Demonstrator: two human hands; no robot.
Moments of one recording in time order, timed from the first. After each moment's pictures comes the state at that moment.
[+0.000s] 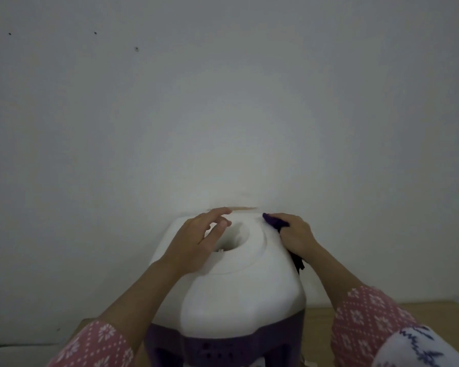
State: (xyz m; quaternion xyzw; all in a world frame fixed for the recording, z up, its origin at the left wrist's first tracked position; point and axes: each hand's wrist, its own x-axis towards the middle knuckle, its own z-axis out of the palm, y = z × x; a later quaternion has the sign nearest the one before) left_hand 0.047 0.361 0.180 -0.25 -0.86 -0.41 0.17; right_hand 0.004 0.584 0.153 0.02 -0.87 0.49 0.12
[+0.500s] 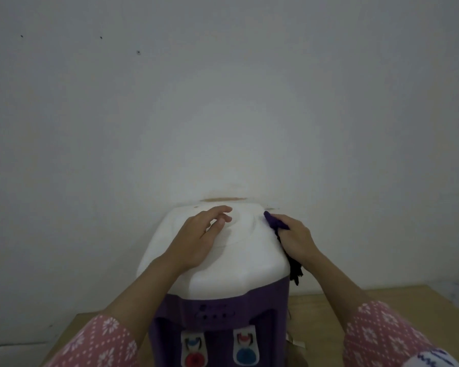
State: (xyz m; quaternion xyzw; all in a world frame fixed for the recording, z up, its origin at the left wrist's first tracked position) left_hand 0.083 0.367 0.161 -0.27 -0.86 -0.41 0.17; right_hand 0.067 0.588 0.132 0.02 -0.84 0.51 0.15
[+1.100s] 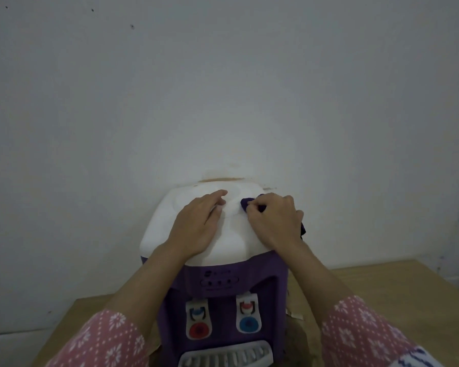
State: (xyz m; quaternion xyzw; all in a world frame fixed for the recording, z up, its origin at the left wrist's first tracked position) left_hand 0.095 0.364 0.141 -0.26 -0.89 -0.30 0.24; right_hand 0.113 0.524 0.141 -0.04 -0.89 0.33 0.30
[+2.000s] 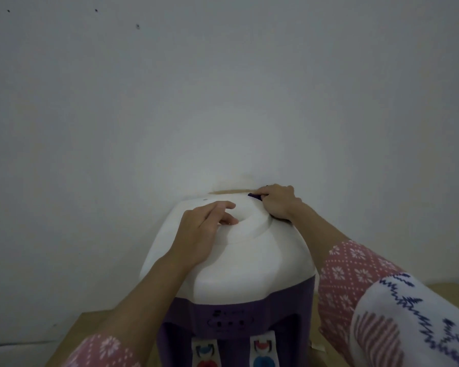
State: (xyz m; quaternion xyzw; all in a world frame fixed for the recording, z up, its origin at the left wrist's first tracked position) left_hand 0.068 0.362 0.154 -0.22 -0.81 -0.51 0.19; right_hand -0.012 0.549 0.169 0.03 -0.96 0.26 0.08
